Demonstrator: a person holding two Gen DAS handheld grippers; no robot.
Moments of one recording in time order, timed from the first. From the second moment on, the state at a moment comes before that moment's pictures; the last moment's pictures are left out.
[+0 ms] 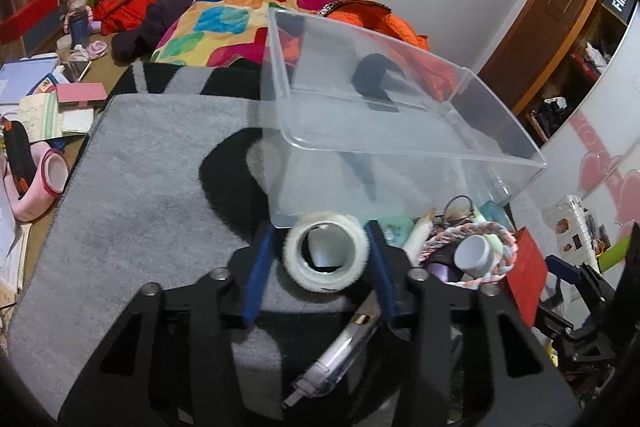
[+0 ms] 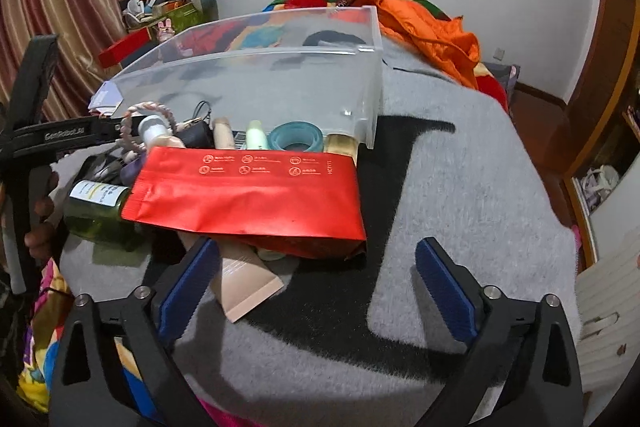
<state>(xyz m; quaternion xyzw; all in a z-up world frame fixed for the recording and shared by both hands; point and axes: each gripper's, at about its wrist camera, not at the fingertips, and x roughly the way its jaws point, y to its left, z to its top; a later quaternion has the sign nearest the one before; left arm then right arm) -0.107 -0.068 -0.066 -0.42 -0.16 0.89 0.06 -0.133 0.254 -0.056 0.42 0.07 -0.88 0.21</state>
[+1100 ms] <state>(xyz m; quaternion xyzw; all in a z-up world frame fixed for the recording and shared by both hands) -0.047 -0.014 -0.018 -0.36 -0.05 0.93 0.08 -0.142 0.230 -0.033 0.36 0.12 -0.89 0.23</state>
